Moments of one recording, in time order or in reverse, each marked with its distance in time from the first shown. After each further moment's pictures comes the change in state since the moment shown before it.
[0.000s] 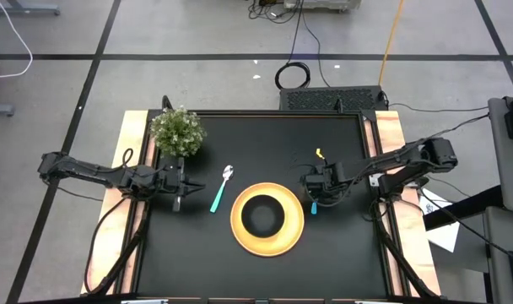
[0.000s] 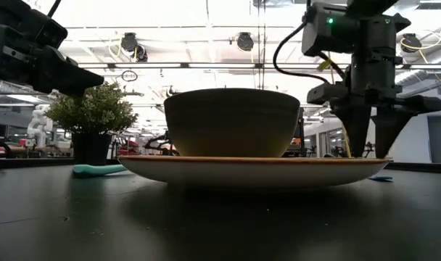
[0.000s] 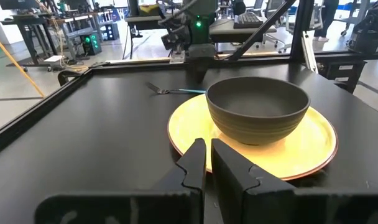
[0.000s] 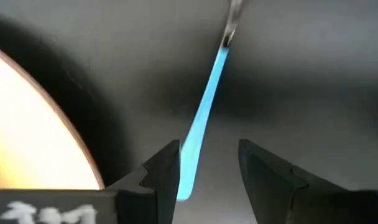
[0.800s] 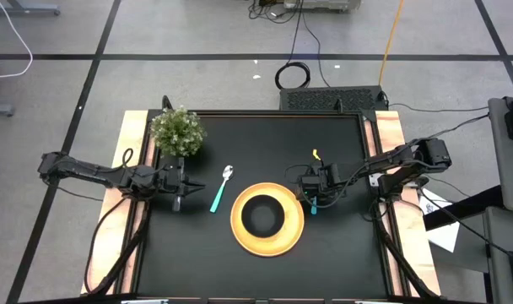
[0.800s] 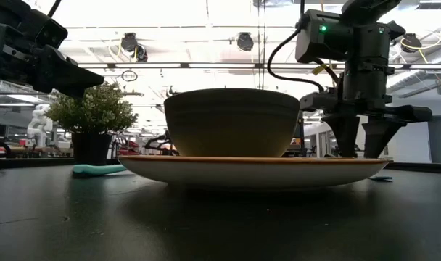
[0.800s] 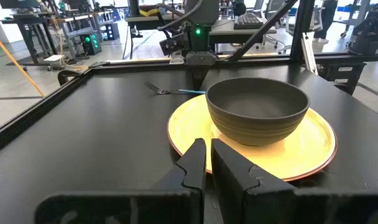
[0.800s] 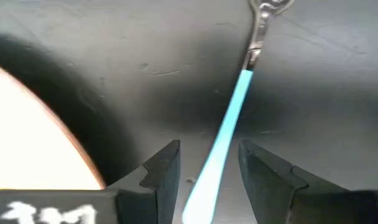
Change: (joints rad) left arm 0.000 0.000 0.000 0.002 0.000 -0.006; right arm -0.005 0.063 0.000 0.067 0.055 0.016
